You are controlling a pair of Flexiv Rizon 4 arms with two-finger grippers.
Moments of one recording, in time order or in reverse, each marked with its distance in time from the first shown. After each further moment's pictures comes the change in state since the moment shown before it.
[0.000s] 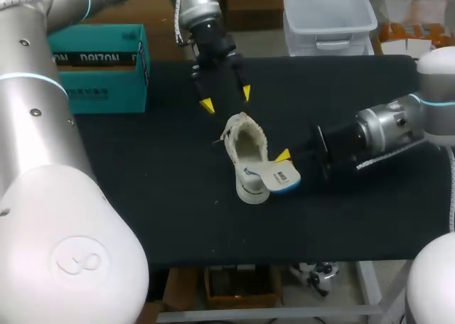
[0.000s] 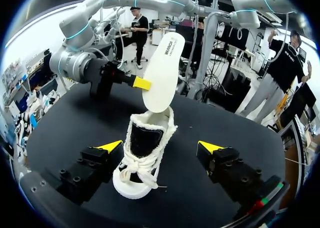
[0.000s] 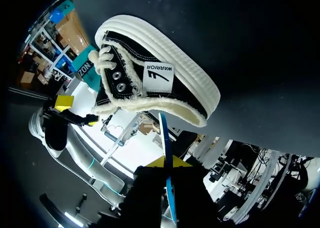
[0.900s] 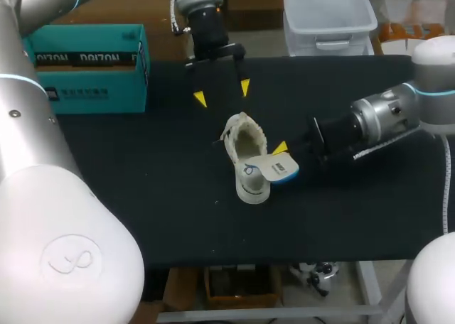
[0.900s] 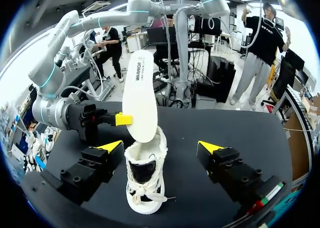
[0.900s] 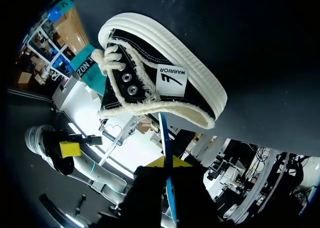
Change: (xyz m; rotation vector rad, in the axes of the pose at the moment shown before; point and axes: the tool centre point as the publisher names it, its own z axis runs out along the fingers) left arm 0.023 -0.058 -0.008 0.033 0.046 0.263; right arm 0.015 0.005 -0.001 0.016 -0.028 0.006
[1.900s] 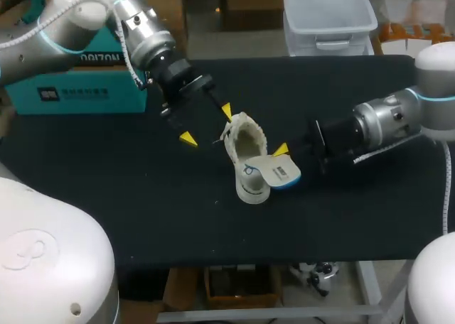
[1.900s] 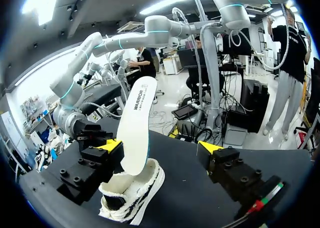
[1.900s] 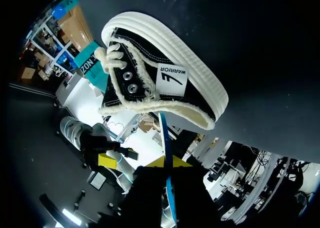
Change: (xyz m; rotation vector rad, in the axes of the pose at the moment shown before) left arm 0.046 -0.049 0.061 0.234 -0.366 -0.141; right arm -0.004 -0.001 0.000 0.002 0.029 -0.037
